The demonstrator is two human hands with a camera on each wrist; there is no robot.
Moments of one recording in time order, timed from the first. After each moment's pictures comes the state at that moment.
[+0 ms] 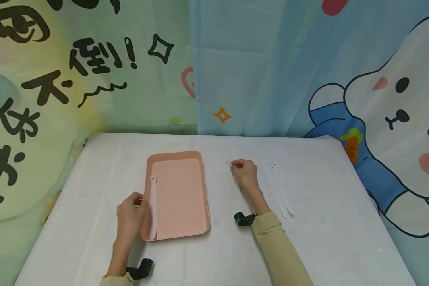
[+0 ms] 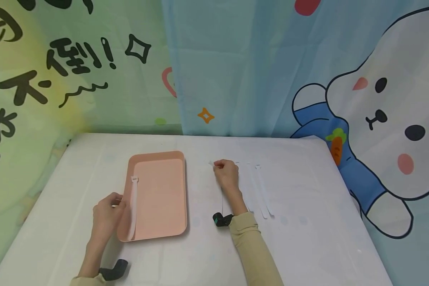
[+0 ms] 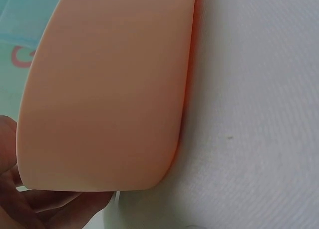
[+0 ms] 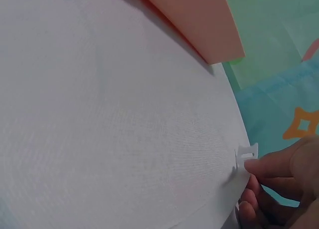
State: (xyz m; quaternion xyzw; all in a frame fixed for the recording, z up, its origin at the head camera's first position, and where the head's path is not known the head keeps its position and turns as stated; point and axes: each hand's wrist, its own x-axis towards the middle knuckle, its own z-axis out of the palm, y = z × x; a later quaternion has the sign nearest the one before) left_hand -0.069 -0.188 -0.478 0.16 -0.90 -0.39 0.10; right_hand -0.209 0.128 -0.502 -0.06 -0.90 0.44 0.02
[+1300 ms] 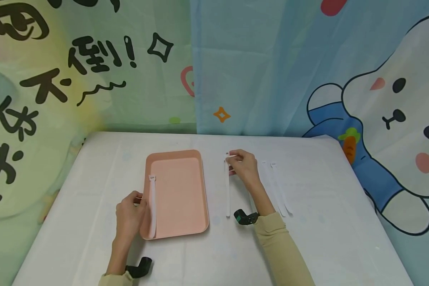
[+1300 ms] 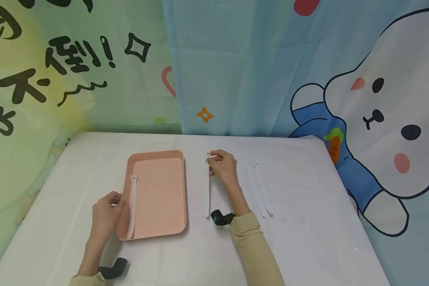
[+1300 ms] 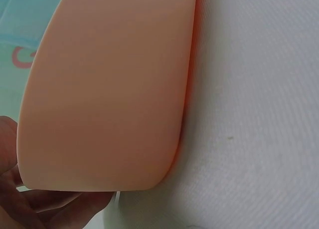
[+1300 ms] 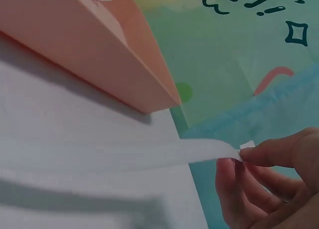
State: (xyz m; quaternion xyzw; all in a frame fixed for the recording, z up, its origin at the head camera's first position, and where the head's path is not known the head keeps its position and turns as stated) left_hand -0.068 -0.188 -0.480 0.16 -0.90 -0.39 0.10; right_hand -0.199 0.120 -0.453 -0.06 -0.81 0.59 -0.03
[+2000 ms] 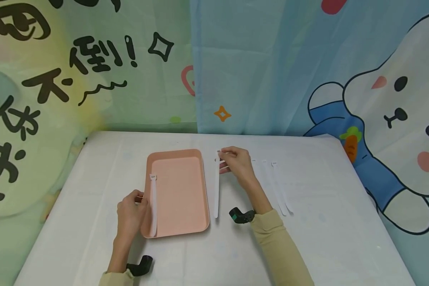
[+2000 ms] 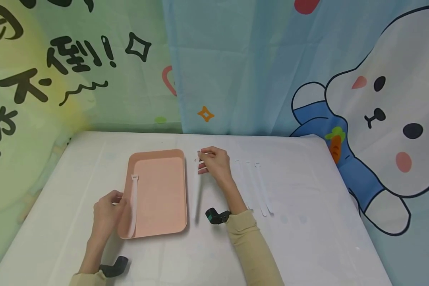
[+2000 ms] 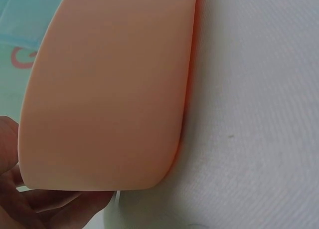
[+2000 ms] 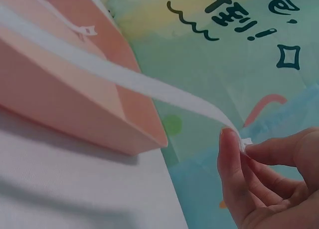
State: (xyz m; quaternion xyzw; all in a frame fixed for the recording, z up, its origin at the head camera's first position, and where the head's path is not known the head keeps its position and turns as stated) left_hand -0.069 -0.188 -0.479 0.15 -0.90 -0.39 0.10; right_hand -0.193 0.100 -0.430 -0.04 -0.75 0.65 -0.08
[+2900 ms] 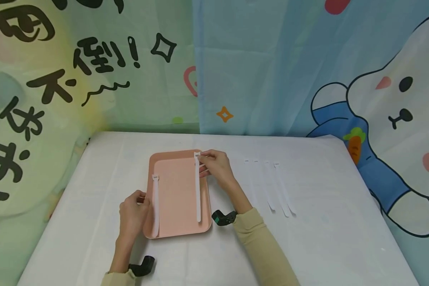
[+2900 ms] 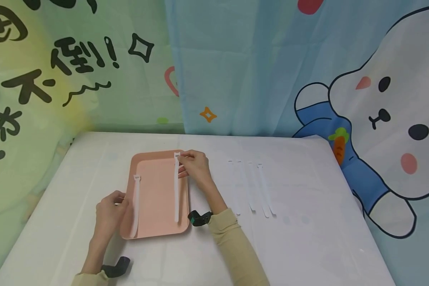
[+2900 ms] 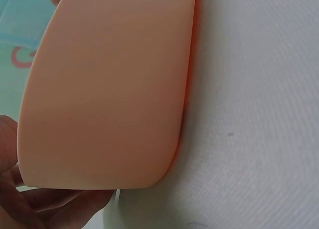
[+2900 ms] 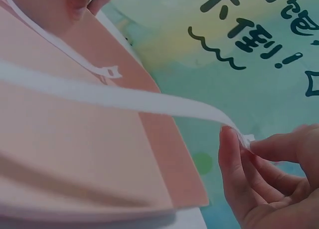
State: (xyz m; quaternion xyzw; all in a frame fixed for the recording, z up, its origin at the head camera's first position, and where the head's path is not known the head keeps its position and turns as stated) left_hand -0.069 -0.190 -0.481 0.15 -0.90 -0.40 0.10; right_hand -0.194 0.042 -0.443 0.00 -0.71 0.69 -0.12
